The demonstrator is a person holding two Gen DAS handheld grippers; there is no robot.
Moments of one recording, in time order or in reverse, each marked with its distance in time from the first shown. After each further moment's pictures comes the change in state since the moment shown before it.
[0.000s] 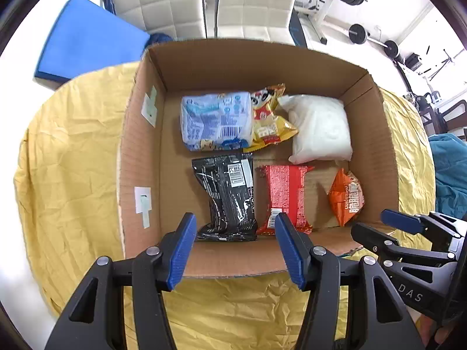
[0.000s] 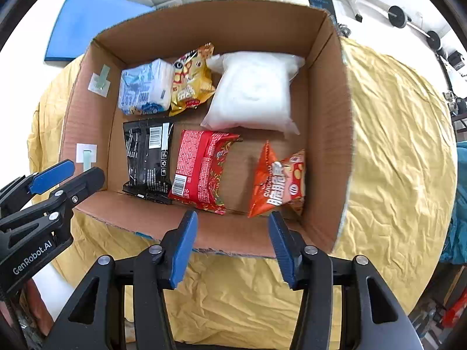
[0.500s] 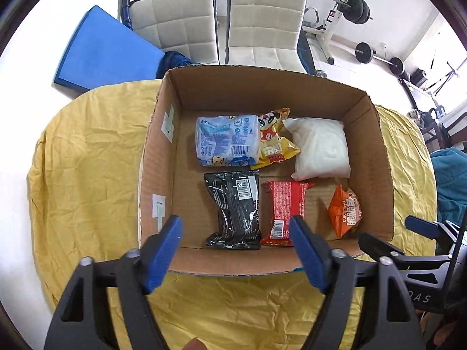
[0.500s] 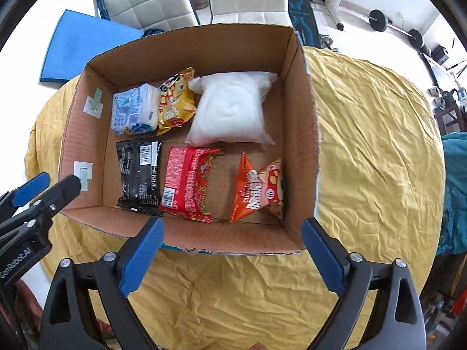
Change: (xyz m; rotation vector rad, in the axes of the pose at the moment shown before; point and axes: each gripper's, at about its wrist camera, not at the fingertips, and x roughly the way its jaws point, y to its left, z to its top) left arm -0.024 0.003 -0.003 -0.035 -0.094 0.041; right arm -0.024 -0.013 -0.013 0.059 -0.099 -0.037
